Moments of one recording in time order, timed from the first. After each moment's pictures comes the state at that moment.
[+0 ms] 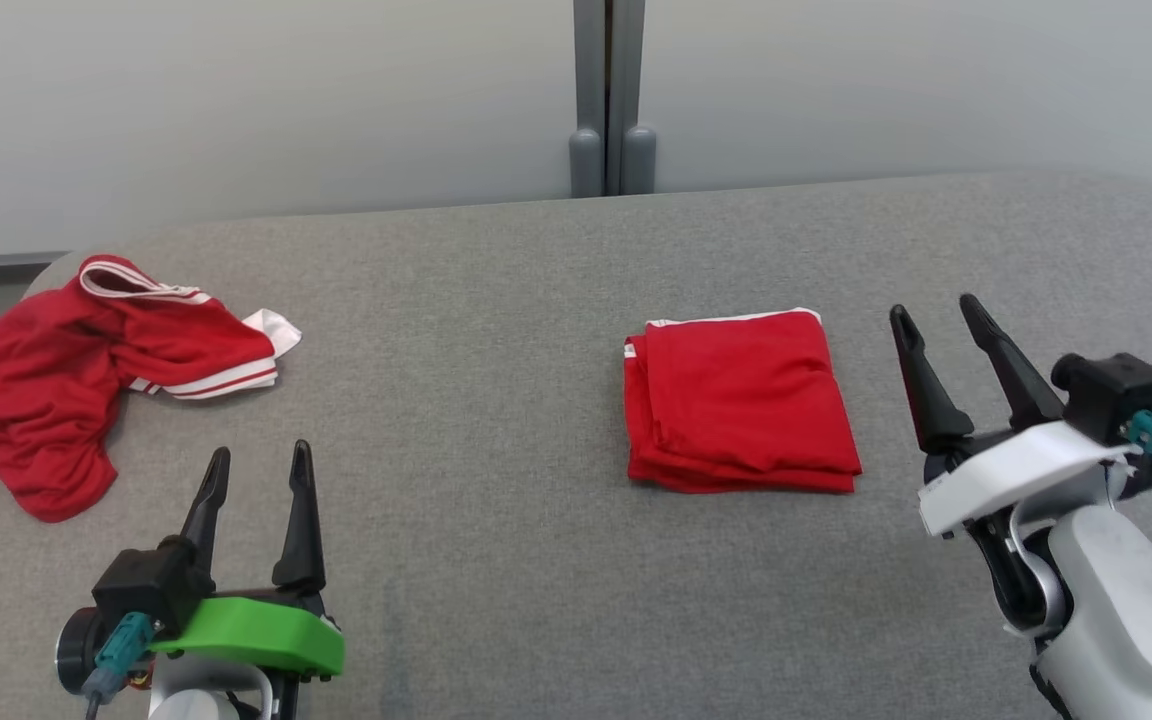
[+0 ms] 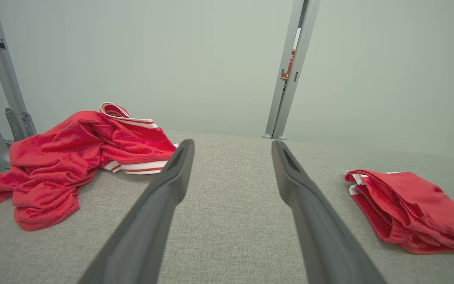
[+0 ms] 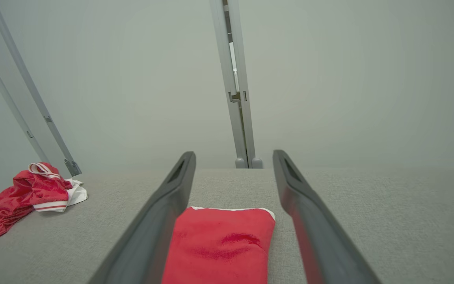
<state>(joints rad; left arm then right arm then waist) -0.09 0.08 -0.07 0.26 -0.28 -0.09 -0.26 -0.35 -0.31 0.27 0.37 0.52 0.13 -0.26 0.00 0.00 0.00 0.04</state>
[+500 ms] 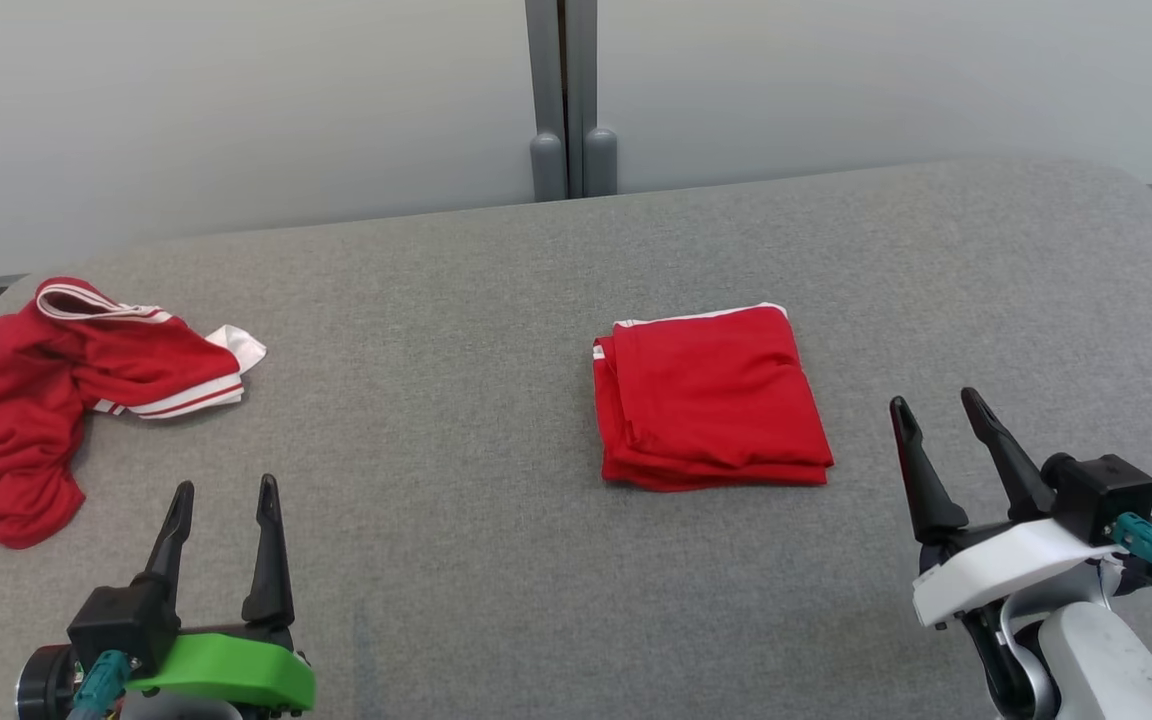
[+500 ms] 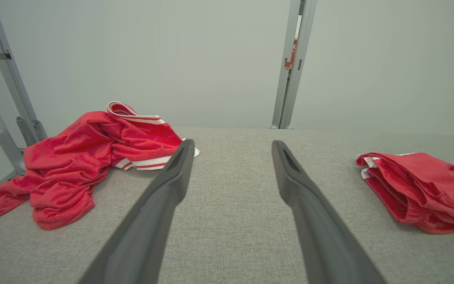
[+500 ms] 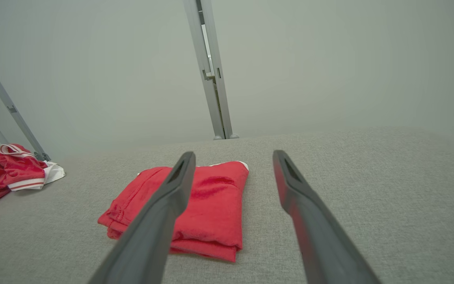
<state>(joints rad) -0.03 0.08 0.02 0.23 -0.20 -0.11 -0.26 -0.14 -0.21 0.15 0.28 0.37 0.13 -0.26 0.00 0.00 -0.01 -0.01</state>
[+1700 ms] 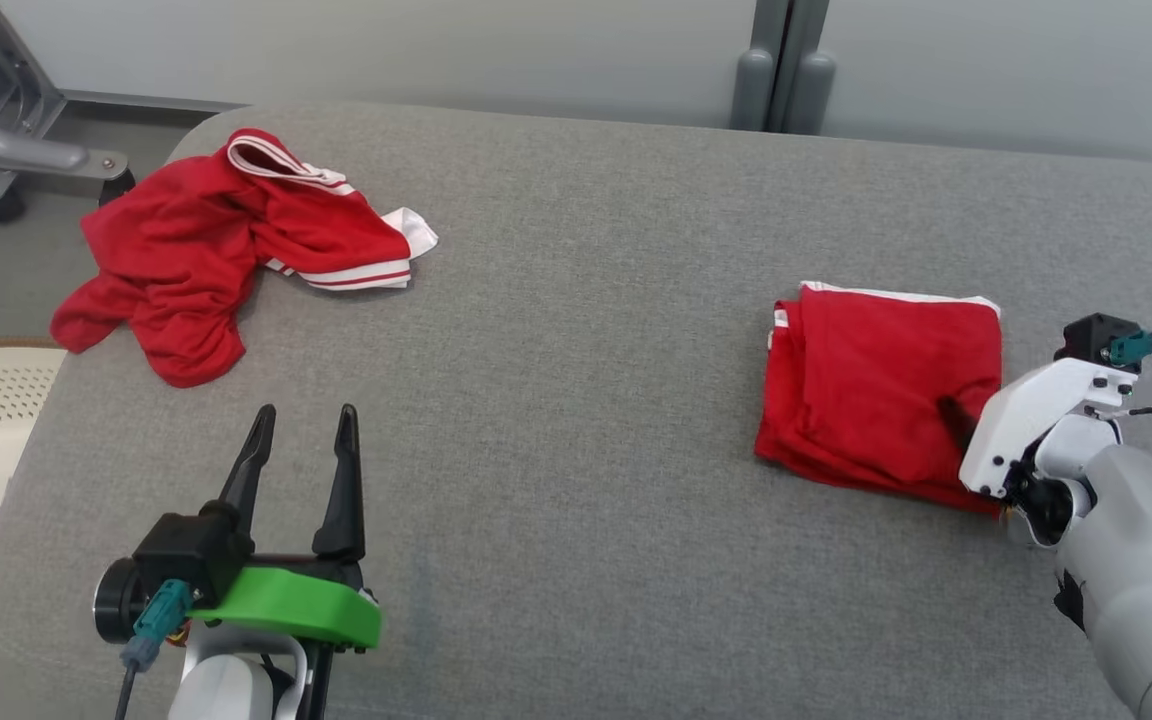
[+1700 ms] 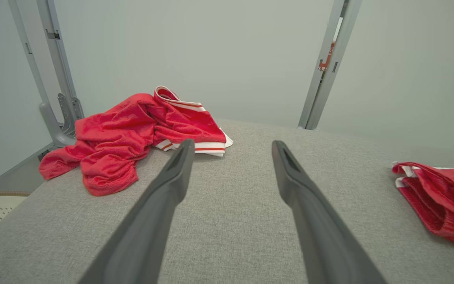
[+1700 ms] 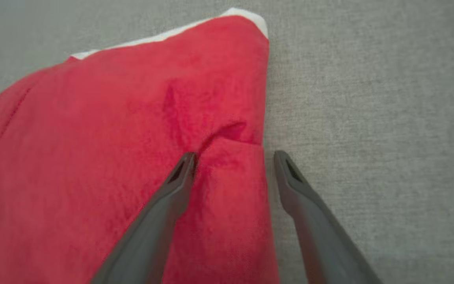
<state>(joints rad) -0.14 0.05 -0.09 0.24 -0.23 -0.13 -0.26 -0.73 -0.25 0.17 1.18 0.59 0.13 0.16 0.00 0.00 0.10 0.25</state>
